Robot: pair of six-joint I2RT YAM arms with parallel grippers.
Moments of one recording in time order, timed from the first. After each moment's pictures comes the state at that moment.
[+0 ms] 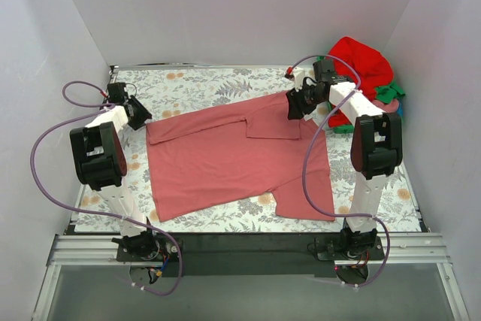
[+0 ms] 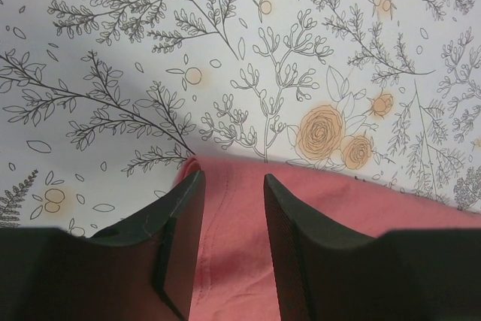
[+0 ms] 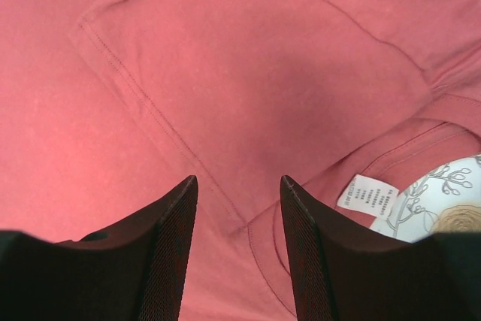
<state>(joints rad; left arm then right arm) 0.22 1.92 1.28 -0.25 0.08 -0.56 0.19 2.00 1.62 -0.66 -0.55 -0.47</state>
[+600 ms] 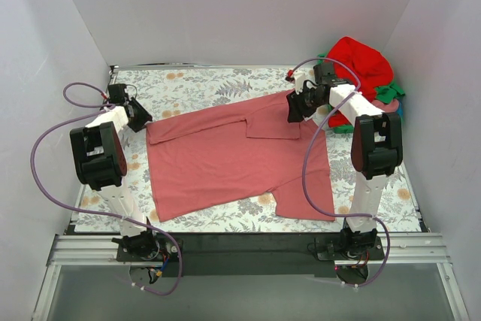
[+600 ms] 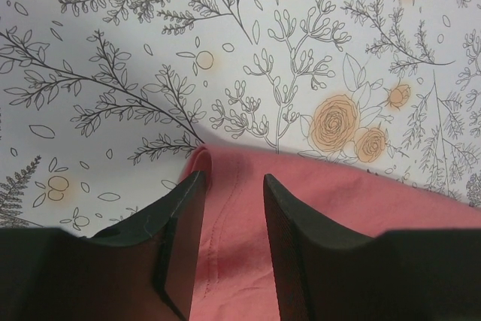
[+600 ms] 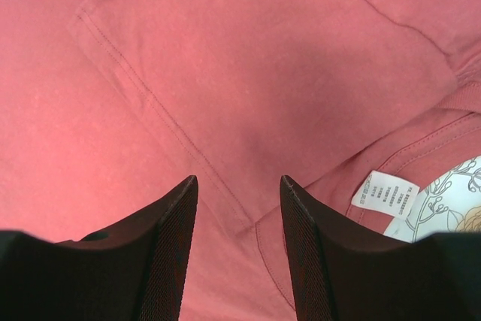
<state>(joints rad) 0.22 1.92 1.27 -0.28 0.07 -0.56 0.18 2.00 1.58 -0.64 -0.56 -0.45</state>
